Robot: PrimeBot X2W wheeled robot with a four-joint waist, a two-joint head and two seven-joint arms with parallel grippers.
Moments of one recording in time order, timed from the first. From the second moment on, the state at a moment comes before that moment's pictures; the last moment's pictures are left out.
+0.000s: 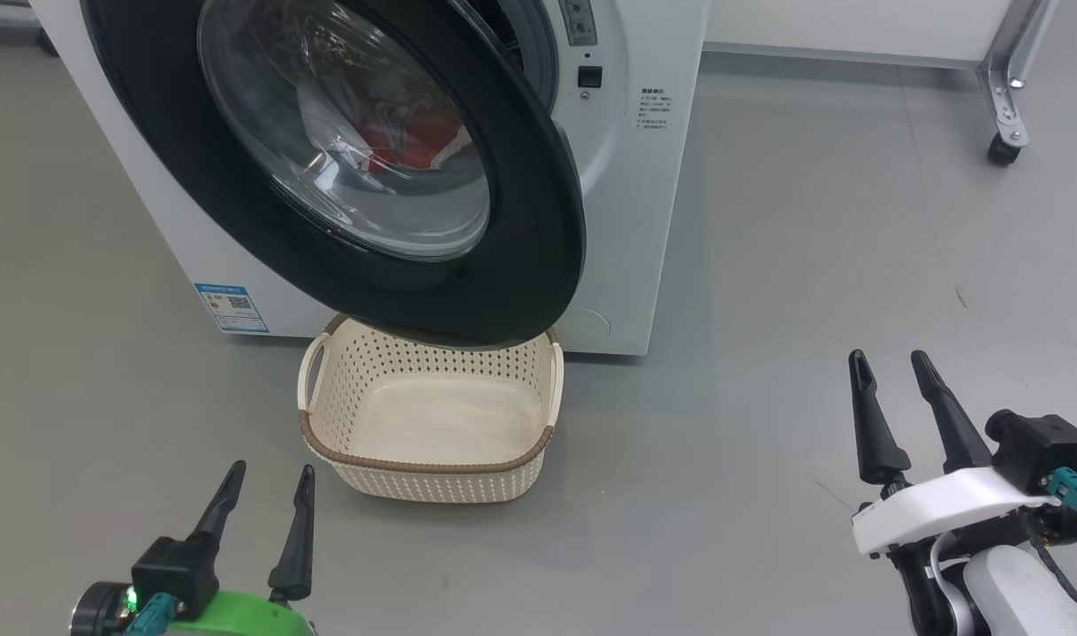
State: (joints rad) left arm 0.01 0.05 -0.08 0.27 -0.24 -0.13 -0.25; right arm -0.08 -0.29 0.35 0.16 0.69 -0.01 -0.25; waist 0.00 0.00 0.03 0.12
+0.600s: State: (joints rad) left arm 0.01 0.05 -0.09 0.27 -0.23 -0.13 -0.25; right arm 0.05 -0.26 0.28 0.04 0.60 -0.03 -0.25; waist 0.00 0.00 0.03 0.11
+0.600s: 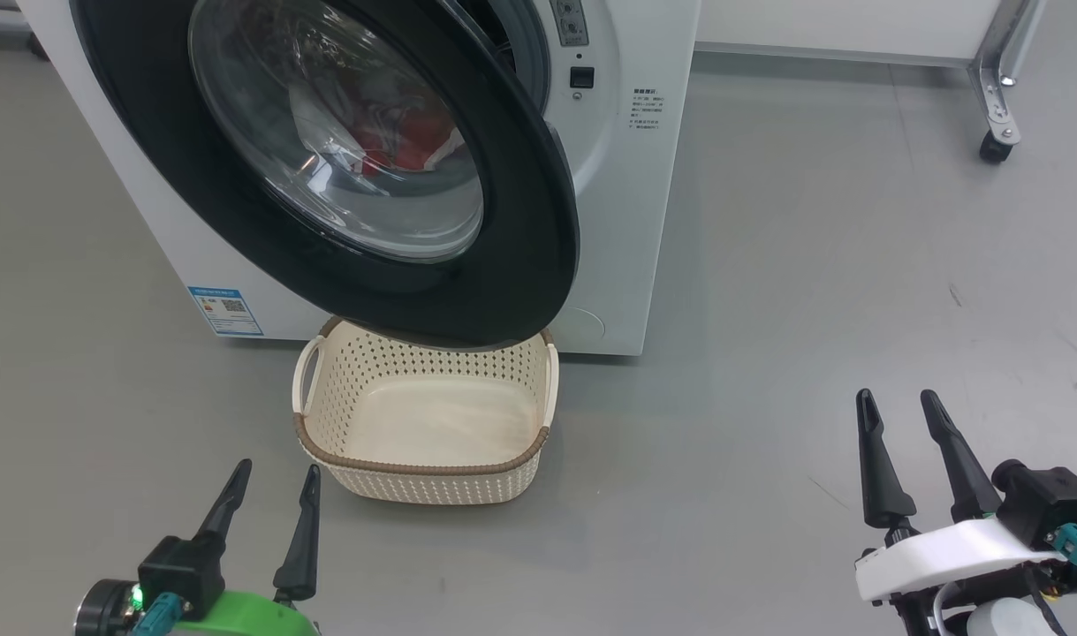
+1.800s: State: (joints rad) left arm 0.01 0.05 -0.10 0.27 -0.23 -0.13 -0.25; right arm 0.13 -0.20 0.23 0.00 0.53 0.00 -0.25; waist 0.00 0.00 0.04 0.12
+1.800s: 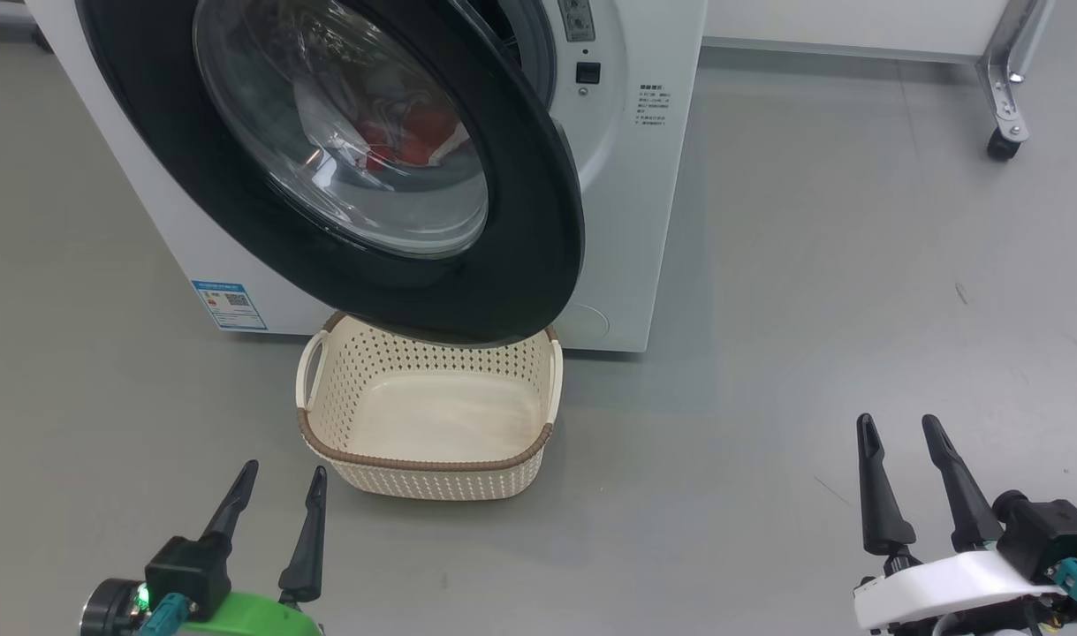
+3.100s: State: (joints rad) left arm -0.04 0.05 -0.16 0.24 -0.23 -0.13 -0.25; right arm -0.08 -0.25 0.17 -0.03 0.44 0.03 -0.23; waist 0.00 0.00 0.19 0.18
